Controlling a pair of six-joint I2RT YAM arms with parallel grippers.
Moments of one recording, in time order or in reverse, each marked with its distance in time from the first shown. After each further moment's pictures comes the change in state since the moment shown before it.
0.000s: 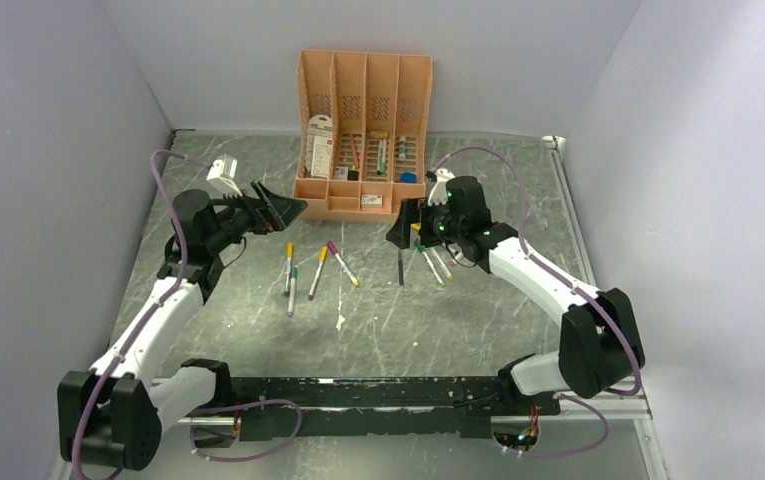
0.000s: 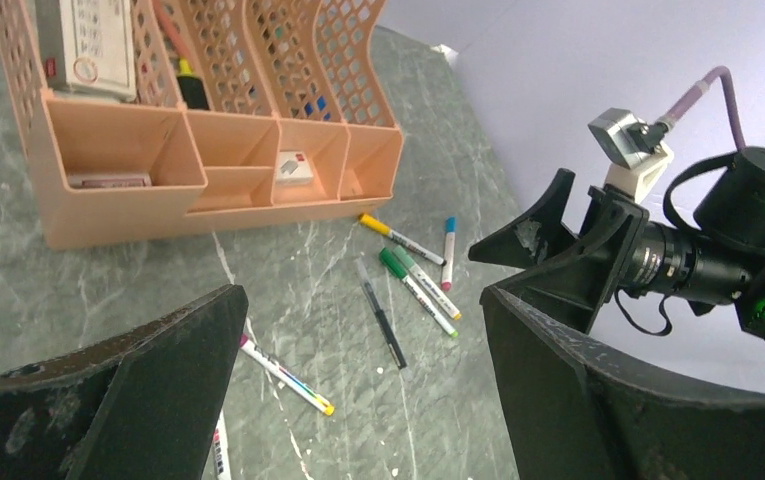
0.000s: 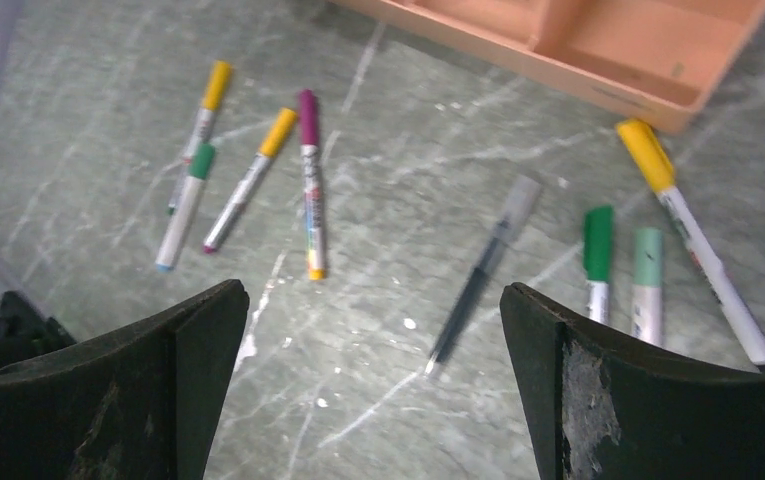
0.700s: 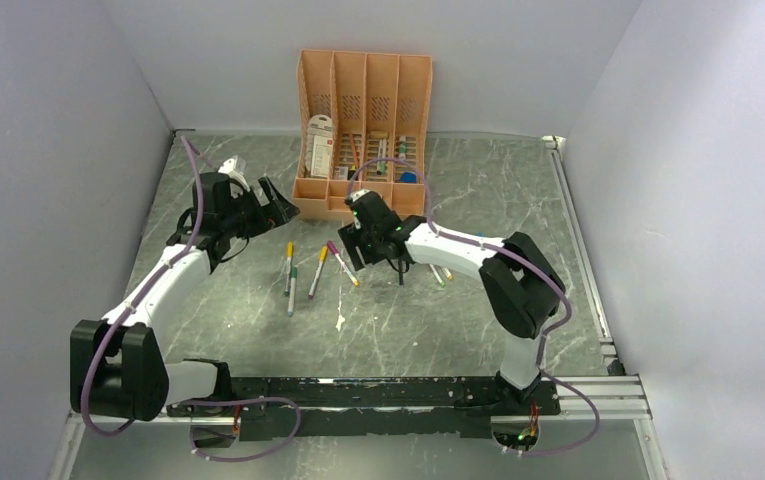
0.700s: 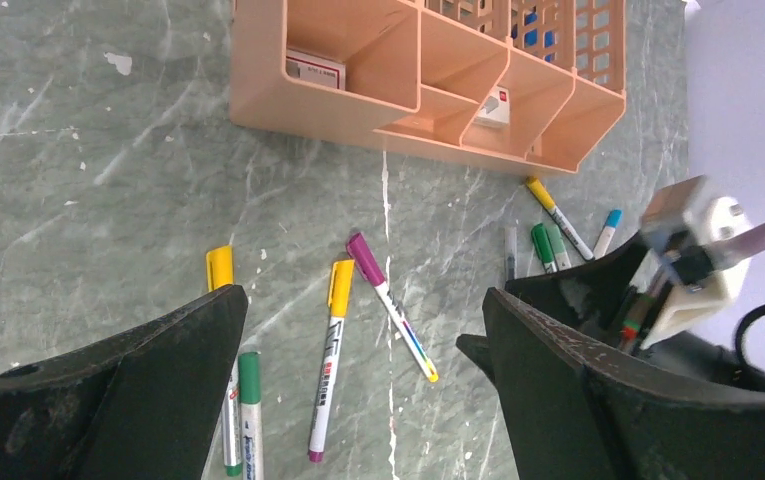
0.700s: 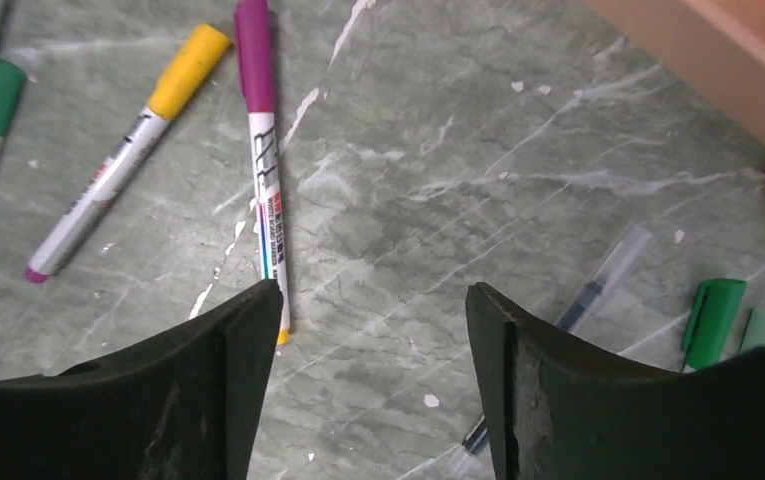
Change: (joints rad) left arm 0.003 0.248 0.175 -0.387 -0.224 0.075; right arm 0.325 0.461 0.319 -0.169 0.406 -0.110
